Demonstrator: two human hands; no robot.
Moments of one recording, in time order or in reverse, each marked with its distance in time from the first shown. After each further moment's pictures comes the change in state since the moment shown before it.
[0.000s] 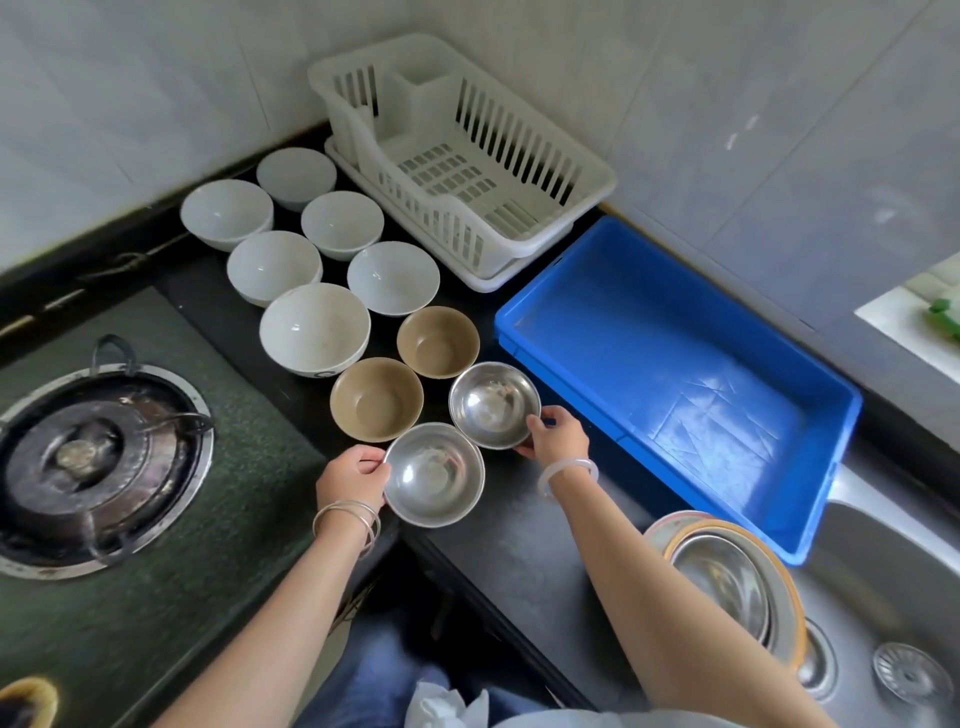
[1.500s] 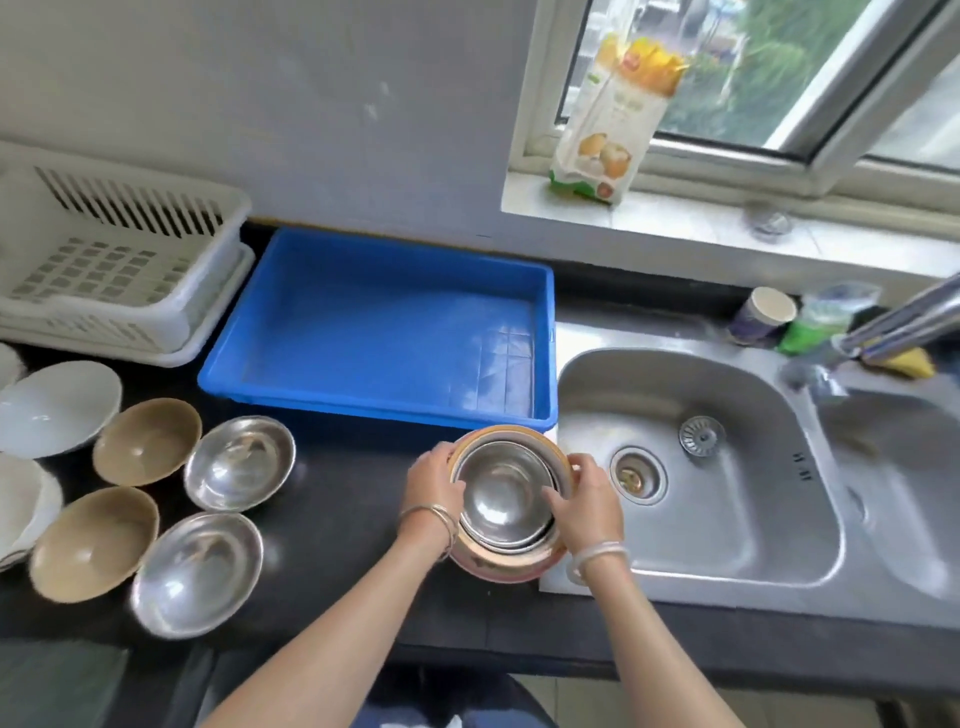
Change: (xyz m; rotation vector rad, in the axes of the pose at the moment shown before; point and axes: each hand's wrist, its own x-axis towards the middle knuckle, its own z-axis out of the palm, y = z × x) left_hand -0.165 0.034 0.228 0.706 -0.603 0.727; right_hand -0.107 0.150 -0.228 -0.252 0.556 -0.002
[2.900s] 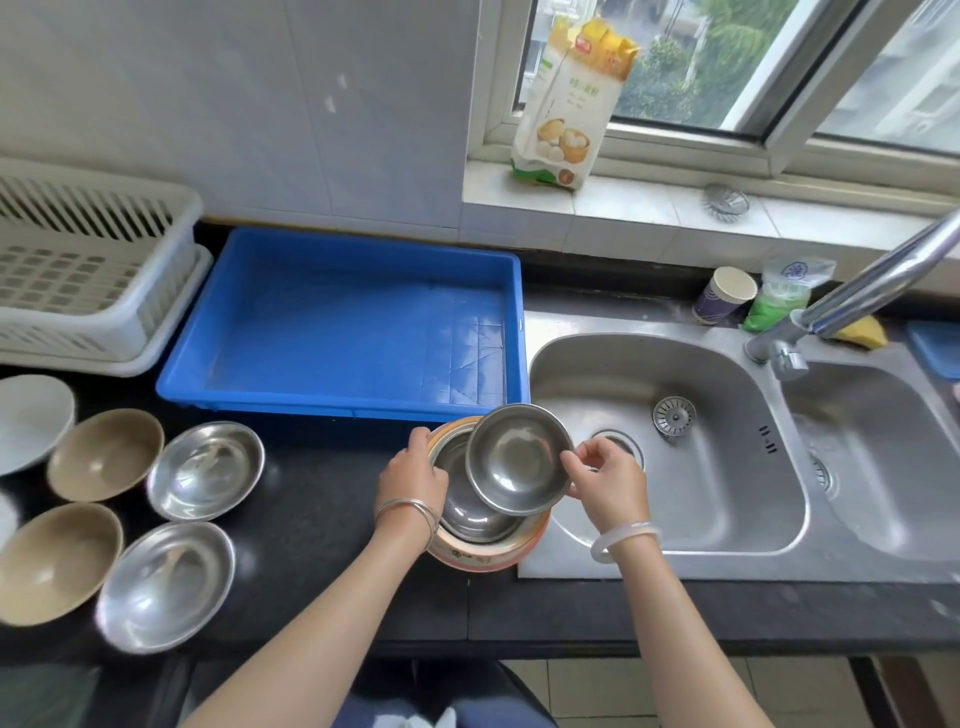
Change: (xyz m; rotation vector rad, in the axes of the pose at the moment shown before) left_hand -0.001 0.006 0.004 0.205 0.014 0.036; right_hand -0.004 0.004 -0.051 0.372 0.092 0.100
